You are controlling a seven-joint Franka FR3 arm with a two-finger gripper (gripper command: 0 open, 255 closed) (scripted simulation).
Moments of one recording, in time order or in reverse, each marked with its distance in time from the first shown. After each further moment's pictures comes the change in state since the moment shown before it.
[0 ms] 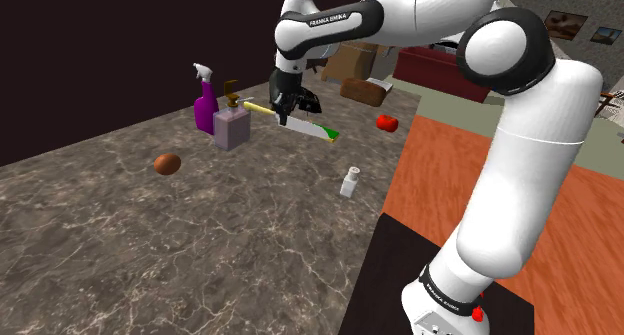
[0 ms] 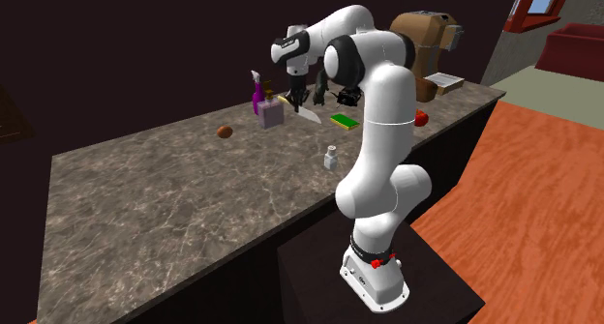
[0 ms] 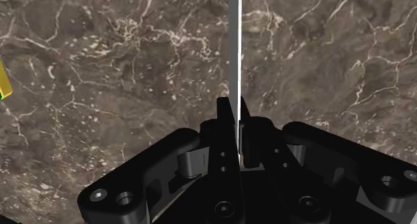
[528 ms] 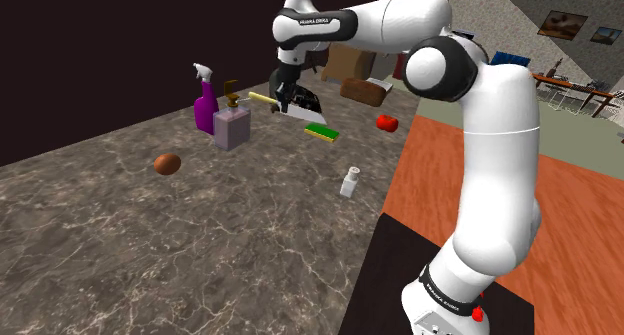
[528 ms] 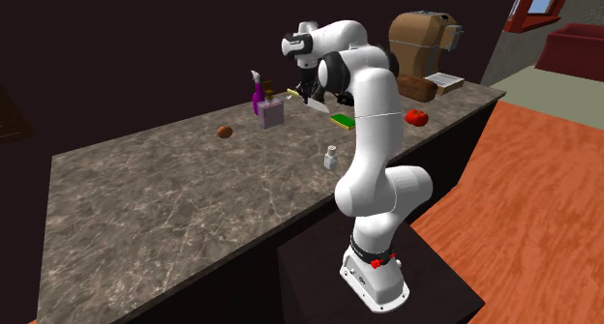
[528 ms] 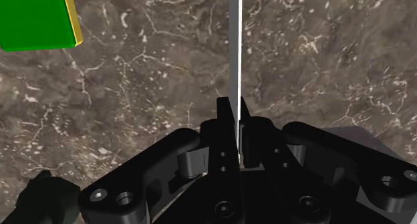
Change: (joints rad) arm -0.069 0.278 -0.038 0.411 0.000 -0.135 -0.108
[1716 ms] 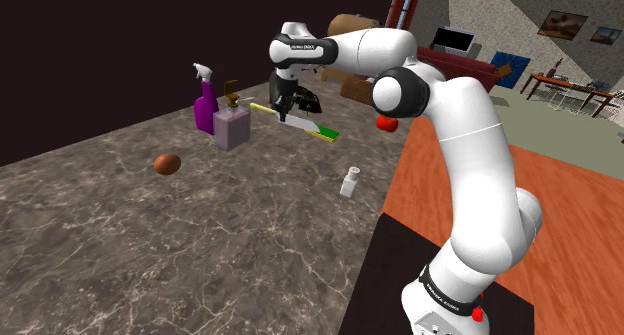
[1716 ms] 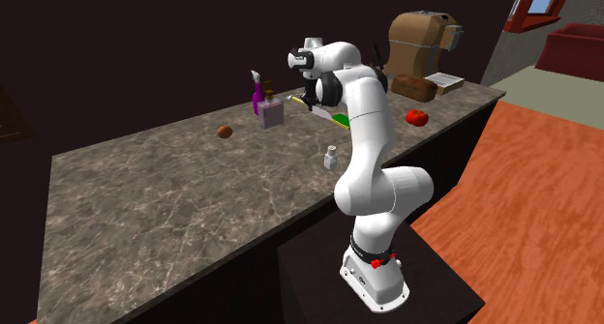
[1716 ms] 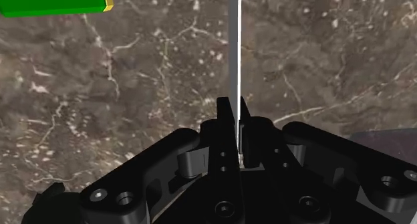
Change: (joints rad) arm -0.043 0.270 -0.013 0.267 0.003 0.002 -0.057
